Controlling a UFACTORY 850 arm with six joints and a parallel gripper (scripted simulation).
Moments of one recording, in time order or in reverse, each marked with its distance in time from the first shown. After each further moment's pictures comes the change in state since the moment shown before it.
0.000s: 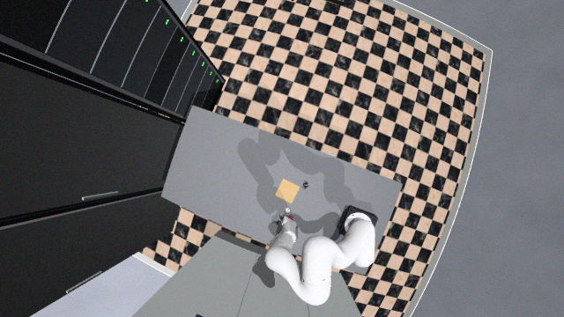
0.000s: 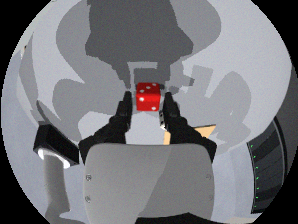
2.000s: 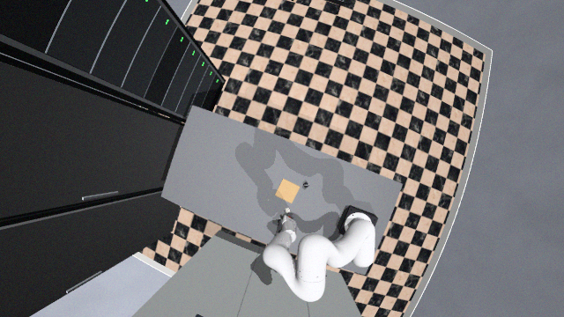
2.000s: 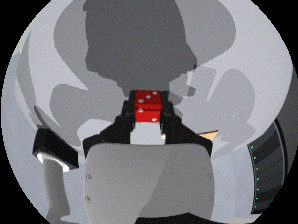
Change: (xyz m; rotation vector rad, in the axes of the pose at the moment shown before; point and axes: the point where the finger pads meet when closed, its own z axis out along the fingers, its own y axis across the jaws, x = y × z) arm 0.000 0.000 0.019 -0.002 0.004 0.000
